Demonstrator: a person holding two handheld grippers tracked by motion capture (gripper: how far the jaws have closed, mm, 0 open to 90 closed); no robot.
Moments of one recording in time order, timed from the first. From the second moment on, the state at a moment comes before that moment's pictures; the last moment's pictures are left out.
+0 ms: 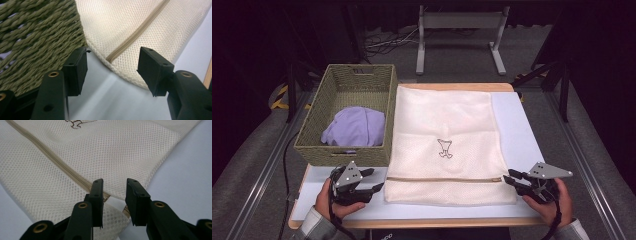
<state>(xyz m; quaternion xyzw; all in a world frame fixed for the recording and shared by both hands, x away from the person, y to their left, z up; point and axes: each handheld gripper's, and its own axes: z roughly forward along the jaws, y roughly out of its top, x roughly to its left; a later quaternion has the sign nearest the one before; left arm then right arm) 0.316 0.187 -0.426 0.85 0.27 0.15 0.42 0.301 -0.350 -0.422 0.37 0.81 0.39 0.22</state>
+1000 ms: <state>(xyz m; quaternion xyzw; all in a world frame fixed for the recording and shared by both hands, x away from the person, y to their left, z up) 0.324 0.152 -0.431 0.88 0.22 0.13 0.40 0.311 -0.352 -0.442 0.42 0.81 0.36 0.19</state>
